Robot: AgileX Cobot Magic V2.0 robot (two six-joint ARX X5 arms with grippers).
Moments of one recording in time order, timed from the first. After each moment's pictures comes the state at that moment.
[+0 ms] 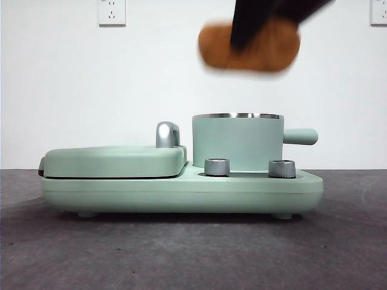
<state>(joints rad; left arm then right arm) -0.42 0.65 0.94 -0.50 0.18 0.06 0.88 1.19 1.19 -0.85 0.09 -0.06</state>
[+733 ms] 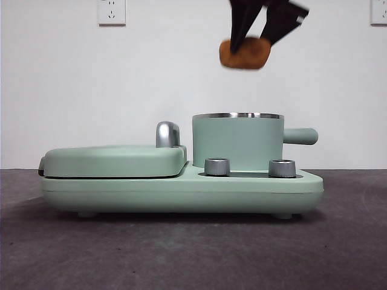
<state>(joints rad) -0.42 0.65 0.94 -0.47 0.18 0.06 0.42 1.81 1.94 -1.00 -0.14 -0.06</state>
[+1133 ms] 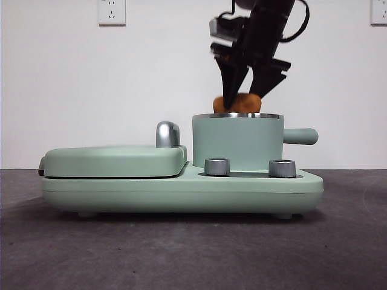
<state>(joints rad) -0.42 0.65 0.94 -0.47 0.18 0.06 0.42 2.00 1.96 -1.00 -0.11 -0.11</state>
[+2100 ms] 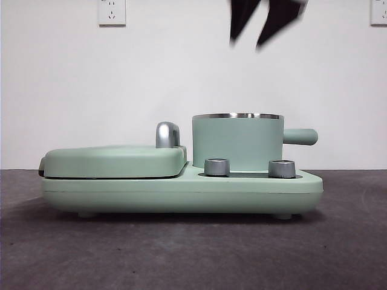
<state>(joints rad) -0.42 0.67 0.94 -0.48 0.18 0.06 0.43 1.72 1.99 -1.02 -0.11 -0.12</state>
